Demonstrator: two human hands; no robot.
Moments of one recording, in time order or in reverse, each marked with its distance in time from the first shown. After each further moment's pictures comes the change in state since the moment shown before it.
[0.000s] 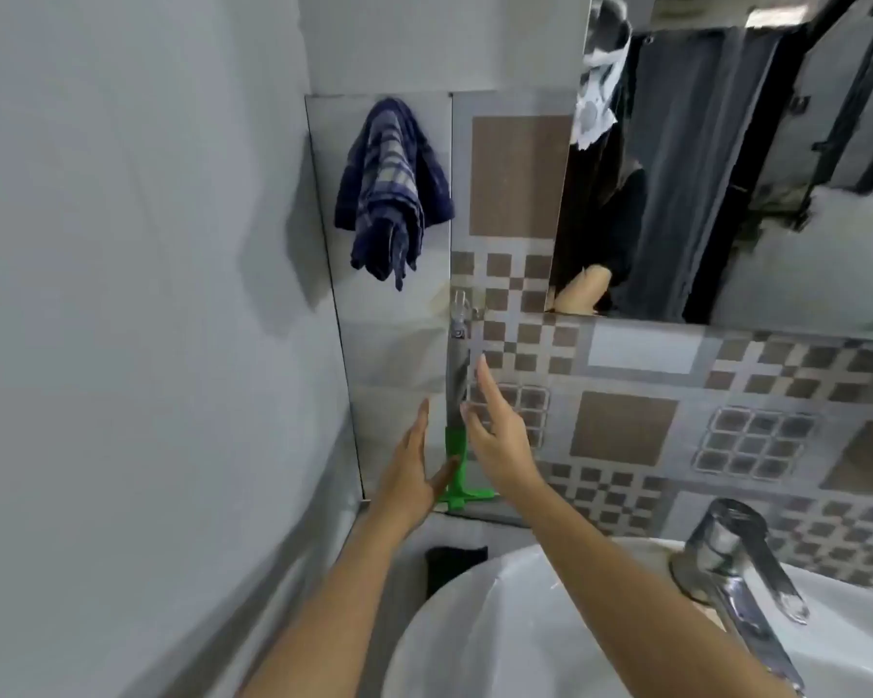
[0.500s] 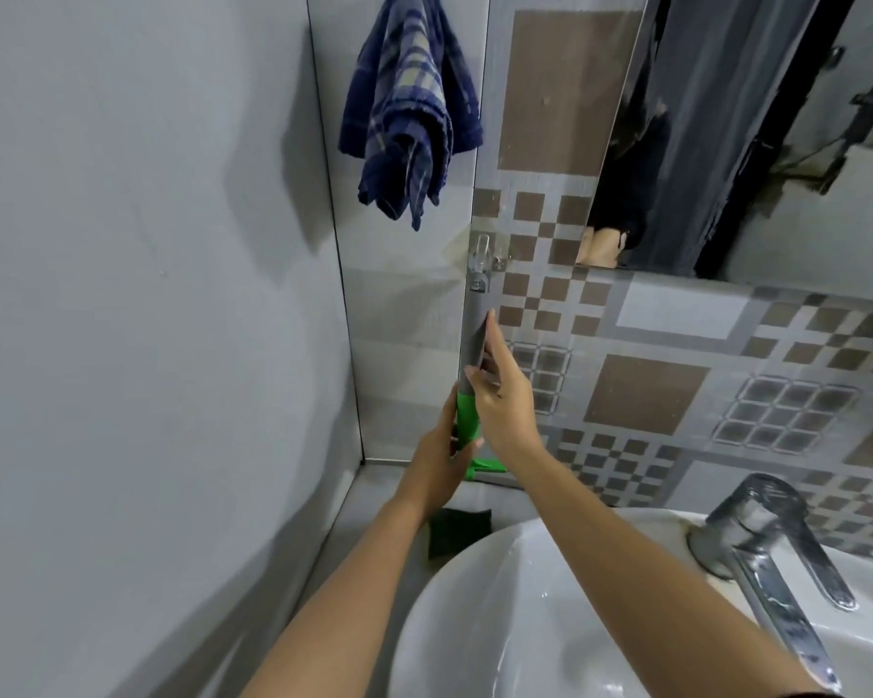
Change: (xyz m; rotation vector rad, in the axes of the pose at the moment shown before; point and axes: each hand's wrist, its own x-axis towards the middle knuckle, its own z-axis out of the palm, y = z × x) left_hand 0.005 -0.015 0.032 -0.284 -0.151 -0.016; right_hand 0.009 0.008 0.017 0.115 0.076 0.013
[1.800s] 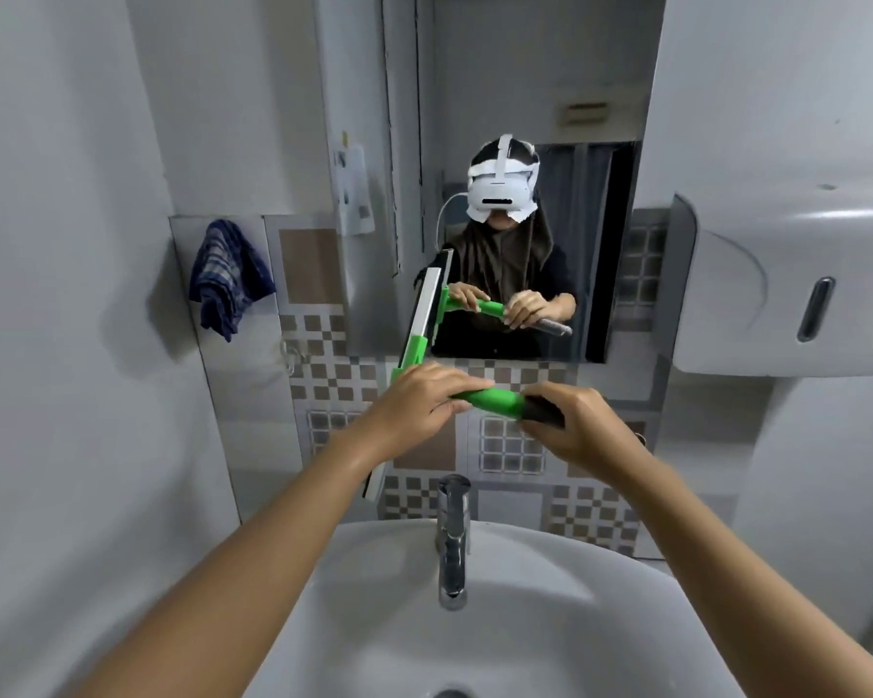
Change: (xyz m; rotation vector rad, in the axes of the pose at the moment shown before) left_hand -0.062 0.287 0.119 0.613 -0.017 0.868; right_hand -0.127 -0.143 -0.363 -0.952 -0.080 -0.460
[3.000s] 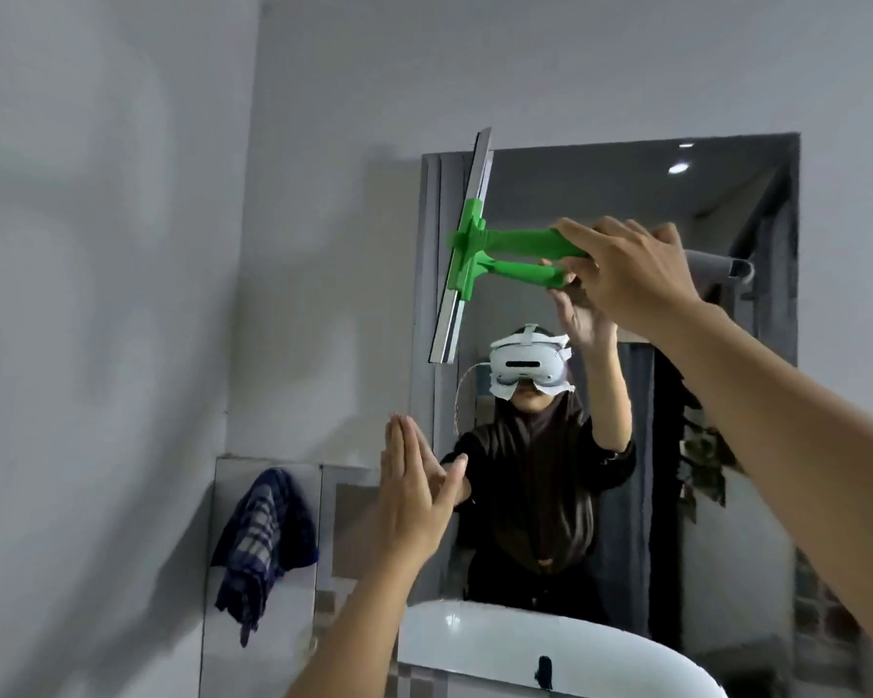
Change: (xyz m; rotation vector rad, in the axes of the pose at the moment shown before) left_hand 0.149 -0.176 -0.100 0.179 0.664 -0.430; right_hand 0.353 -0.092 -0.204 -0.664 0.630 -0.185
